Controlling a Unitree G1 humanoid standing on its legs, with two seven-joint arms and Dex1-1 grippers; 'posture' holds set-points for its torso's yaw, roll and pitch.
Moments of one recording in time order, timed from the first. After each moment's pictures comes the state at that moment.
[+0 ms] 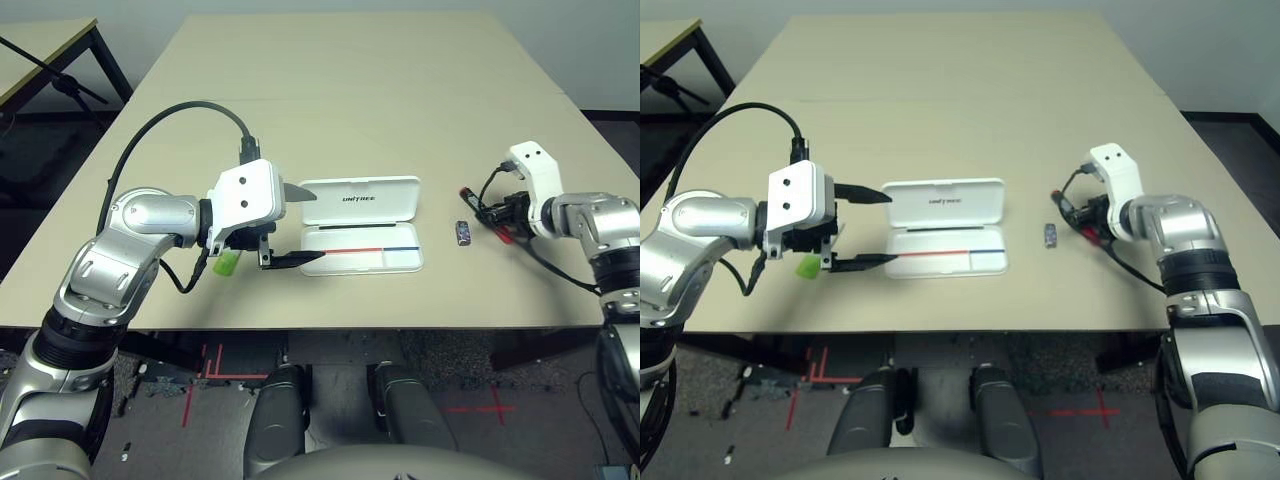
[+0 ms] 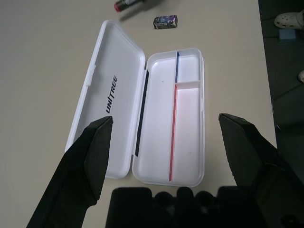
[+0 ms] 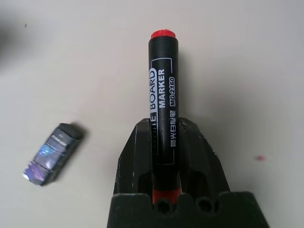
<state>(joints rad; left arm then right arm) -0.48 0.80 -0.13 -0.42 -0.31 0.53 -1.09 -0.74 -0.81 0.10 0.55 0.08 0.68 0.88</state>
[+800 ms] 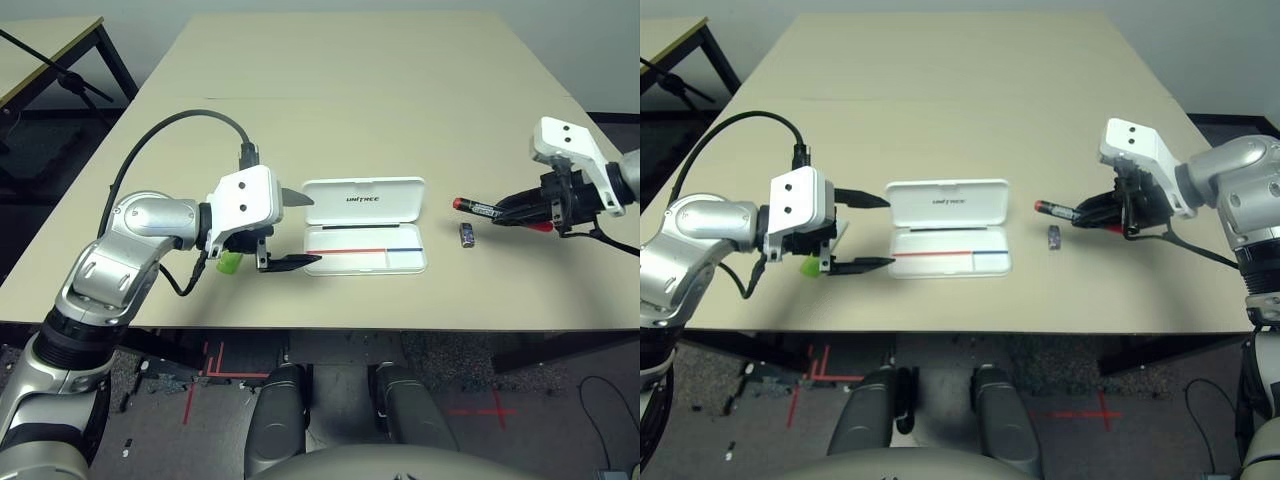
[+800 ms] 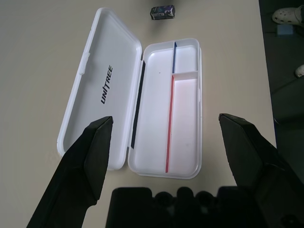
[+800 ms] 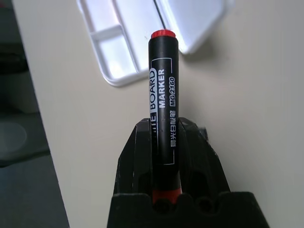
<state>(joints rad) -0.47 0.80 -0.15 -0.38 -0.30 0.49 -1.10 -0.74 -0.96 0.20 0.22 0.12 0.48 1.55</state>
